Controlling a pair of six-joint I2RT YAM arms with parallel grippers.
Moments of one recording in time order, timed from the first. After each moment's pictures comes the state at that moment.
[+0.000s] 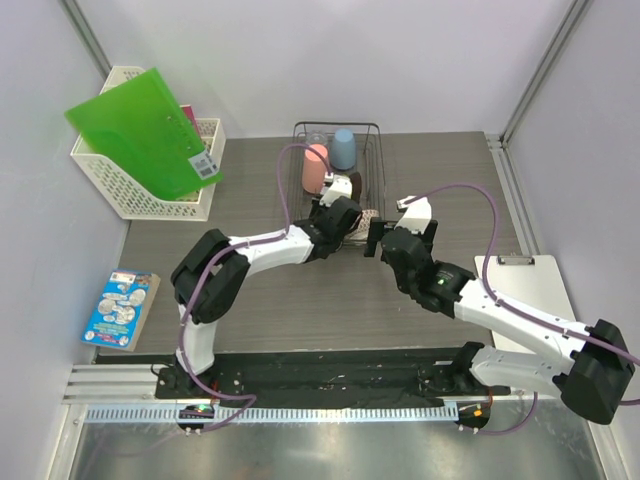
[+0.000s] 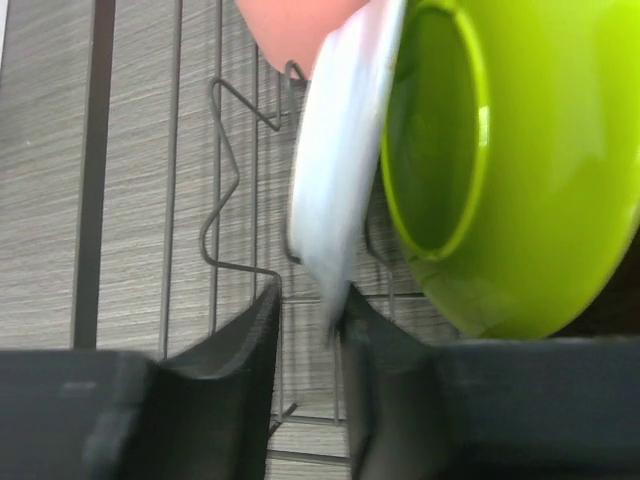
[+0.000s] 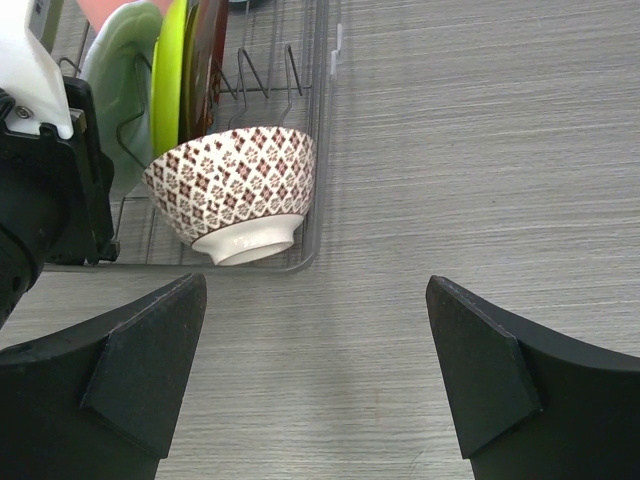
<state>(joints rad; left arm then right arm) -0.84 1.96 1.33 -0.10 -0.80 -0.24 0.84 1.07 0.74 -0.18 0.75 0.47</state>
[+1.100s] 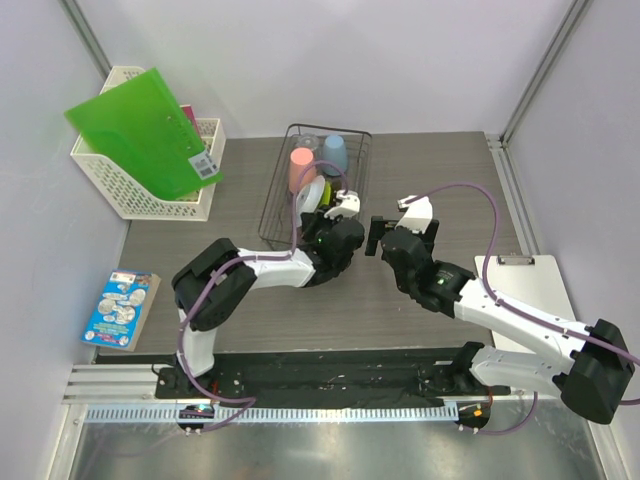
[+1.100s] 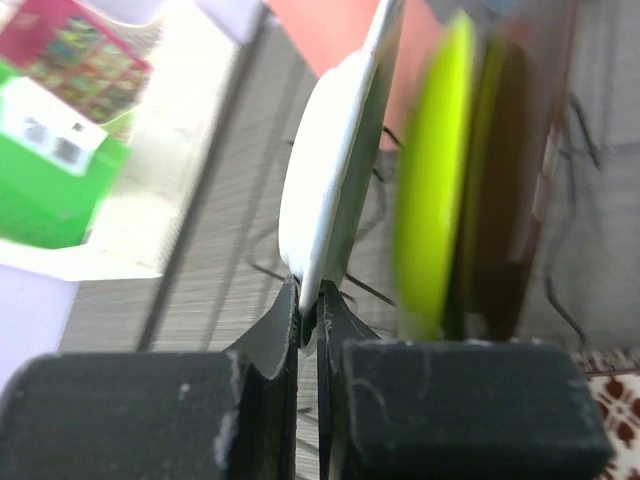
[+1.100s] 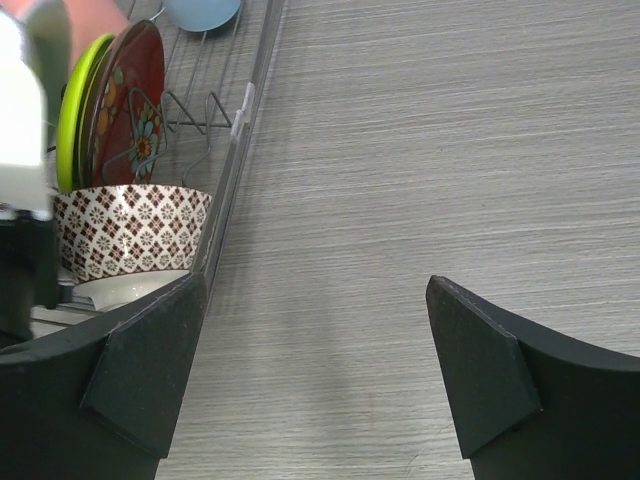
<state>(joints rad) -0.93 1.93 1.13 0.35 -1.17 0.18 0.84 1.07 0.74 -0.17 0.78 0.47</state>
